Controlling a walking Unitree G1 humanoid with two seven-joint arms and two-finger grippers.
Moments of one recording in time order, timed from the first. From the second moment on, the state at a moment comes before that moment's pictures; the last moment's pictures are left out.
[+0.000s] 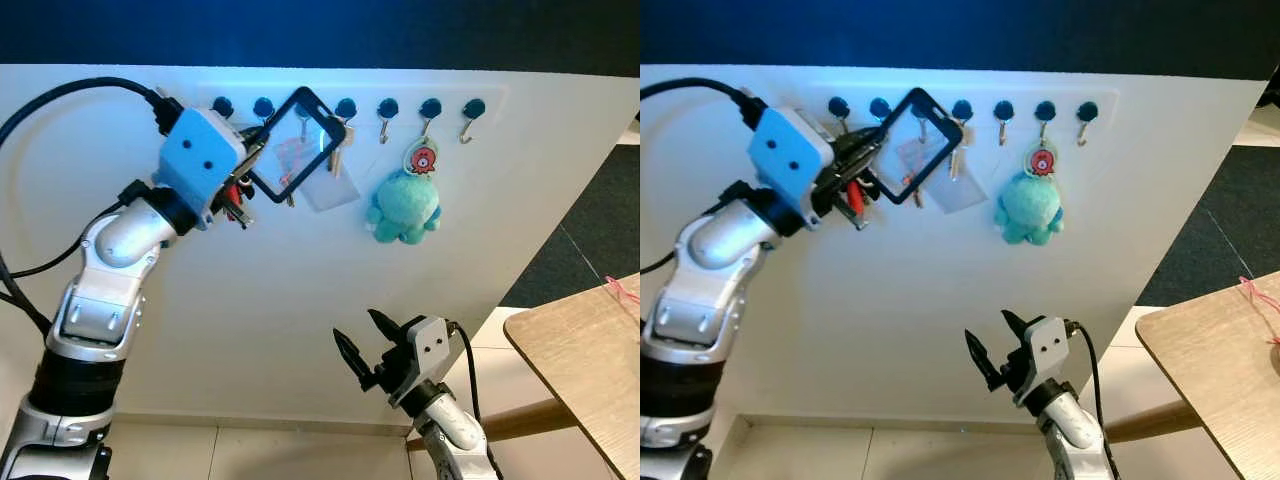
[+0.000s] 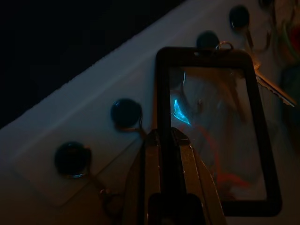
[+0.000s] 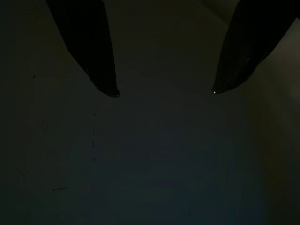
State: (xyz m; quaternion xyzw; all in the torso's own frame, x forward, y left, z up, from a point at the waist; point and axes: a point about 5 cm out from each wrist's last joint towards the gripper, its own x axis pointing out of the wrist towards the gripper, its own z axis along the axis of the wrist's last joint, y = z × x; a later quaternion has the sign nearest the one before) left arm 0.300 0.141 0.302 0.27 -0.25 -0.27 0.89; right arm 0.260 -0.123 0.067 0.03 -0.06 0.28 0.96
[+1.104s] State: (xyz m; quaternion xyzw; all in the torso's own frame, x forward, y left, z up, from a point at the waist) left arm 0.304 0.130 0.289 0.28 -0.22 -0.27 0.90; right arm 0.259 -0.120 0.067 0.03 -0.06 0.28 0.96
